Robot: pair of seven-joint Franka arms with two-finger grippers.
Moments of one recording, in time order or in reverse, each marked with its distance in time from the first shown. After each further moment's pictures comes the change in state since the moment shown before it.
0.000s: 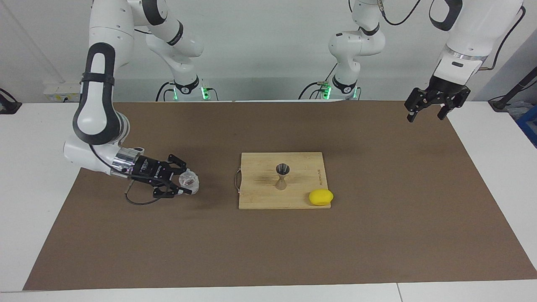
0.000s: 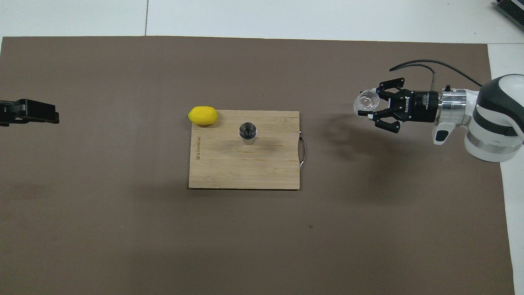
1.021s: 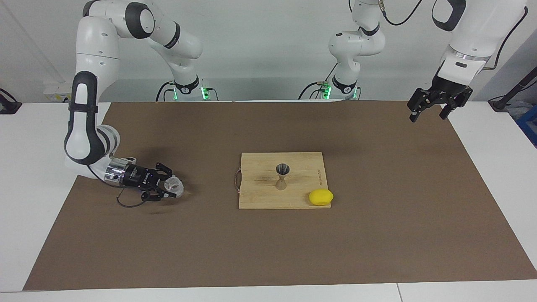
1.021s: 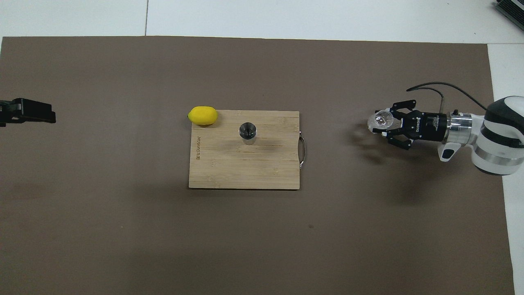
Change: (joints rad) left arm 0.000 0.000 0.013 0.000 0.000 -0.020 -0.006; right arm -0.131 0.119 0.000 -0.067 0.000 -0.072 -0.257
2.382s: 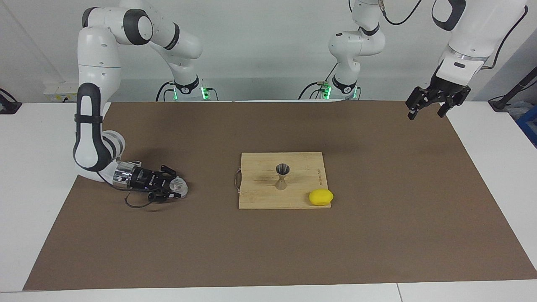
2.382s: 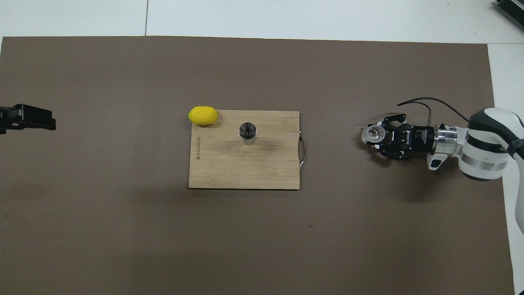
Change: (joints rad) left arm 0.000 -0.003 0.000 0.000 0.000 -0.030 -0.002; right arm -0.005 0.053 0.003 -0.019 -0.009 0.000 -0.095
